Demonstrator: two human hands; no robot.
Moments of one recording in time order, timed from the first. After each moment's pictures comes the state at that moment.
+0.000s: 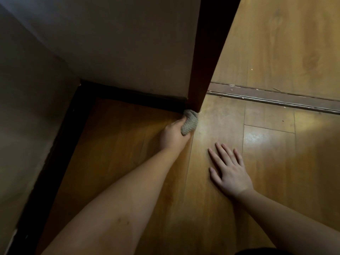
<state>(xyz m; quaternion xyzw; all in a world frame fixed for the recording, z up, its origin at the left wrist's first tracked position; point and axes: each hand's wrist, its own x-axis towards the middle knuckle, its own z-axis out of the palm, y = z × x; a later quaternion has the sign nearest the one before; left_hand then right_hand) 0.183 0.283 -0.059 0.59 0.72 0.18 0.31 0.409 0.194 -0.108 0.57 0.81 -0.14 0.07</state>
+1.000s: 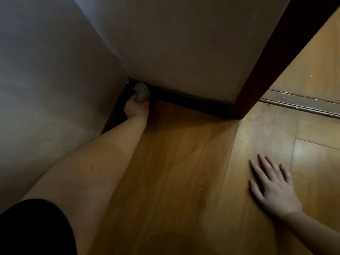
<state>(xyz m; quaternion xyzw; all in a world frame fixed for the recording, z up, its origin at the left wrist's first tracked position) -0.032 0.335 -0.029 0.26 0.87 0.34 0.24 0.409 0.192 -0.105 0.59 0.80 -0.12 0.08</state>
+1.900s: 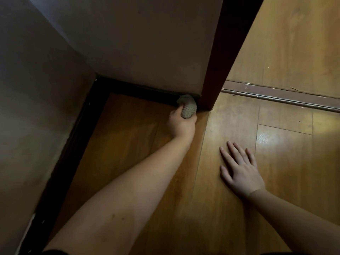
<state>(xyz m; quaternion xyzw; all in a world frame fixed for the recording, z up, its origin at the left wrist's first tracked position) 0.191 0.303 -0.042 0.34 0.79 0.37 0.36 0.413 0.194 -0.119 0.58 0.81 -0.11 0.07</state>
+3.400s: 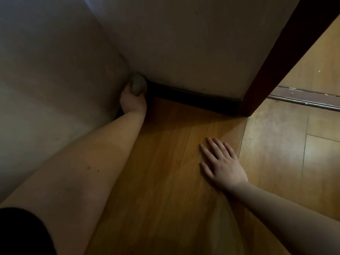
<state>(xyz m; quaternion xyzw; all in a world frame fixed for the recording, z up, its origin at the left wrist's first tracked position) -0.056 0.336 -0.009 0.33 0.86 0.36 0.16 0.257 0.222 -0.115 0.47 0.87 -0.16 0.05</state>
